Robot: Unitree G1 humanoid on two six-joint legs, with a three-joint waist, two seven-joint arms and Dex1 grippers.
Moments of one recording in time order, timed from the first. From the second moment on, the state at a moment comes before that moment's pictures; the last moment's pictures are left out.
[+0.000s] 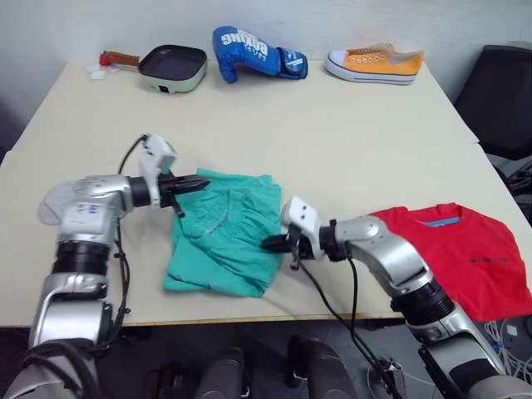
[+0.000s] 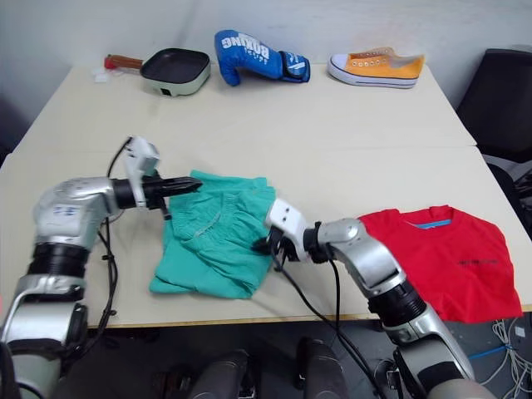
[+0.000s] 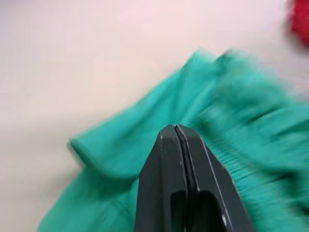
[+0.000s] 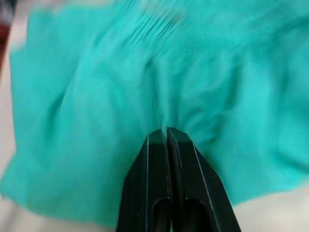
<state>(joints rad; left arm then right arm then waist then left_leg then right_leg) -0.67 0.70 0.13 0.24 -0.42 0.56 -1.07 -0.69 -0.37 0.26 -0.02 0.32 0.68 0.87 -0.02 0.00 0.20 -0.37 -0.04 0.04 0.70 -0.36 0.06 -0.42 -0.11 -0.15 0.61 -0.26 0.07</state>
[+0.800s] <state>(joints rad) -0.43 0.63 -0.01 -0.02 -0.35 0.52 -0.92 -0.72 -0.39 0.09 0.00 0.36 0.87 0.79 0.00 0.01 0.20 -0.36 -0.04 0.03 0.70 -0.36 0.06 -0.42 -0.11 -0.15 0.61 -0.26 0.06</state>
